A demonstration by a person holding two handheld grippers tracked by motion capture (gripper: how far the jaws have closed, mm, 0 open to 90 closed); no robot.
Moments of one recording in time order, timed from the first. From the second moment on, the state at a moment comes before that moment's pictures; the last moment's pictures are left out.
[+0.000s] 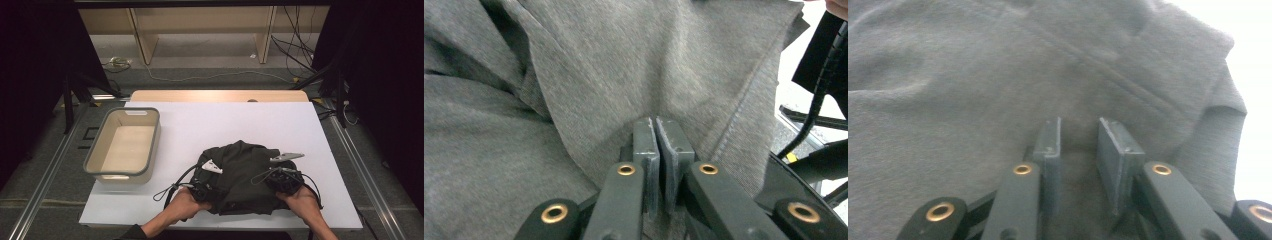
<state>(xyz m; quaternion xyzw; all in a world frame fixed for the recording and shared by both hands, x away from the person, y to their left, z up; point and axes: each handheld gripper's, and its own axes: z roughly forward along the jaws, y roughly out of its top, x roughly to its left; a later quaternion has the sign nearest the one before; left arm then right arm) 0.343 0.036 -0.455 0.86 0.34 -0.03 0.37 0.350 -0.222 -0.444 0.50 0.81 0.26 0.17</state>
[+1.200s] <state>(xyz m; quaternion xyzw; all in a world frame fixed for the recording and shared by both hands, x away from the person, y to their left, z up) 0.374 0.102 -0.429 0.79 0.44 0.01 0.42 0.352 -0.282 -0.426 0.56 0.74 0.34 0.14</state>
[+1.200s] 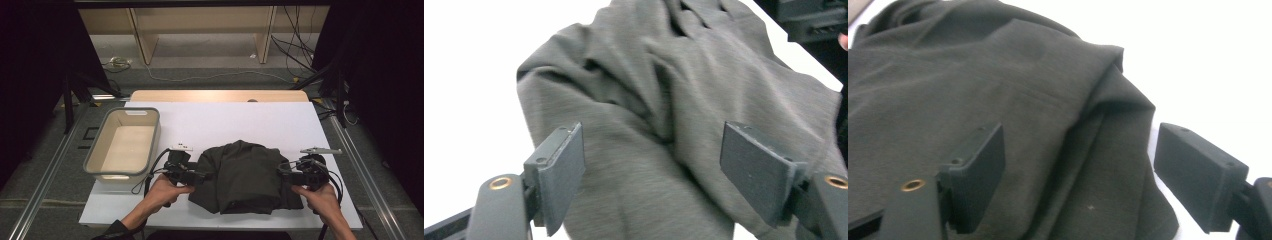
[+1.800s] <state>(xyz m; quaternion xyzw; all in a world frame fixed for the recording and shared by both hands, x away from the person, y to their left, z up) 0.398 0.114 -0.462 0.77 0.51 -0.03 0.37 0.367 -0.287 -0.447 0.57 0.75 0.31 0.09</state>
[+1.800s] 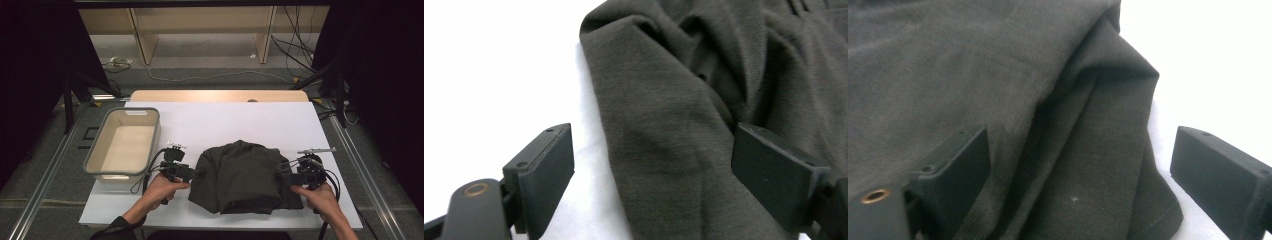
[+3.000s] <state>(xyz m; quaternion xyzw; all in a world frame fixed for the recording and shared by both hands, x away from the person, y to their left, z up) 0.395 0.079 -0.479 0.80 0.49 -0.04 0.34 0.397 -0.281 -0.472 0.56 0.78 0.26 0.05</state>
